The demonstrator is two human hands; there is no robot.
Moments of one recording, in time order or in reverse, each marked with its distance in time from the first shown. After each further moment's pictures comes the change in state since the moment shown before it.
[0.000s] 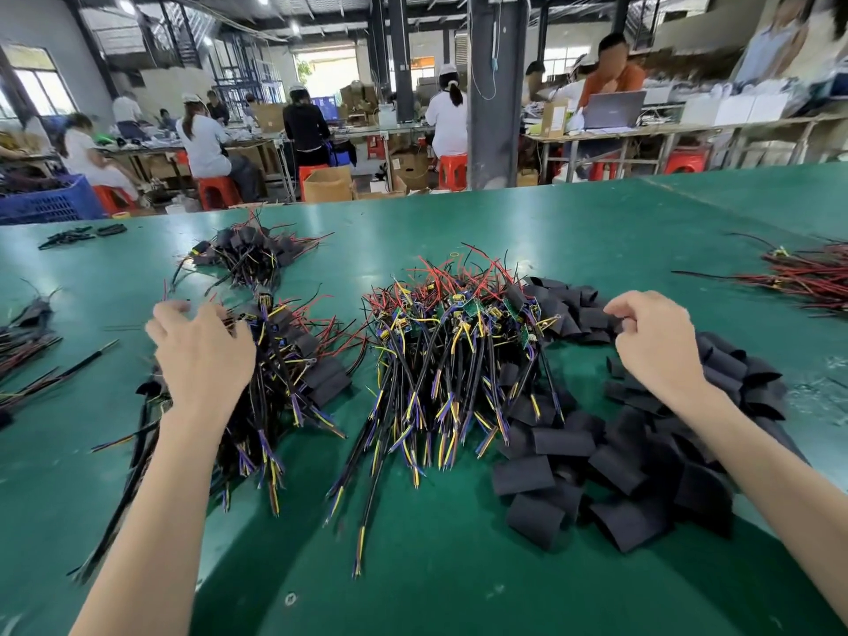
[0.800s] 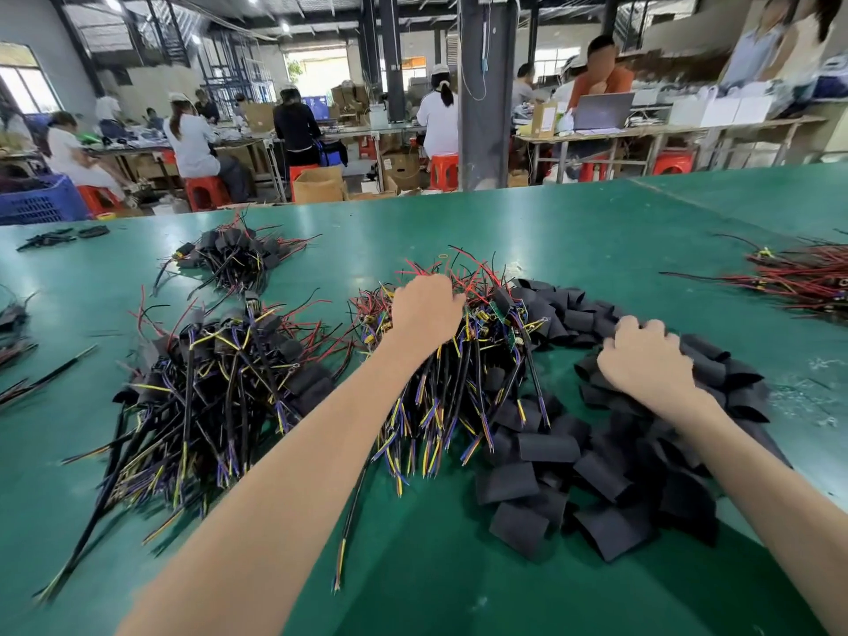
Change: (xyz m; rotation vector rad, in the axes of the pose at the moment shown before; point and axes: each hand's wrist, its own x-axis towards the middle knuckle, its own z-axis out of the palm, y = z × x) left_hand -0.034 0.192 0.088 0.001 -0.418 0.536; right_hand -0.006 0.002 0.006 -0.366 -0.254 0.317
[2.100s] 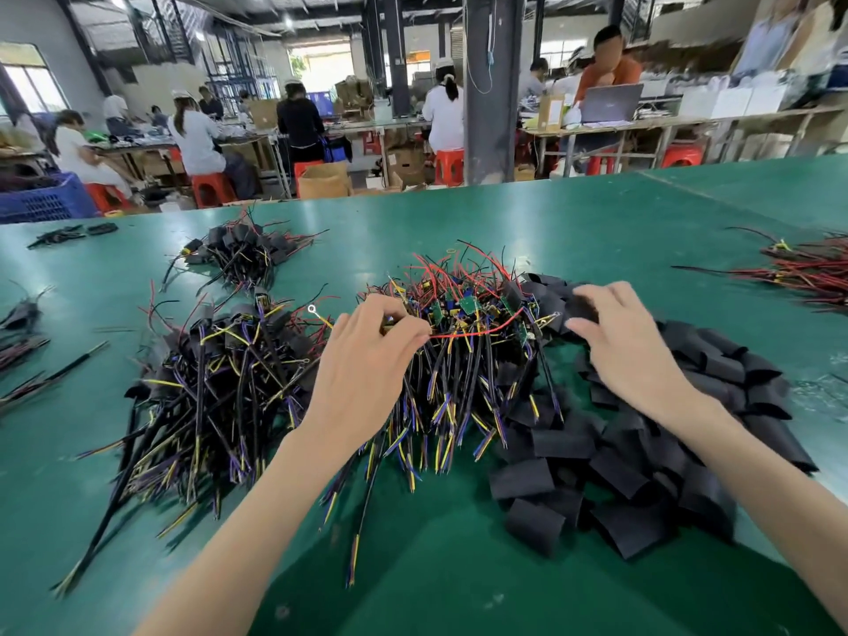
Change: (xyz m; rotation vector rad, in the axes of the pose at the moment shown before) left_hand -0.112 -0.056 -0.037 -0.006 0.445 0.357; right_hand -0.014 -0.024 -0.005 0.293 0.207 -0.530
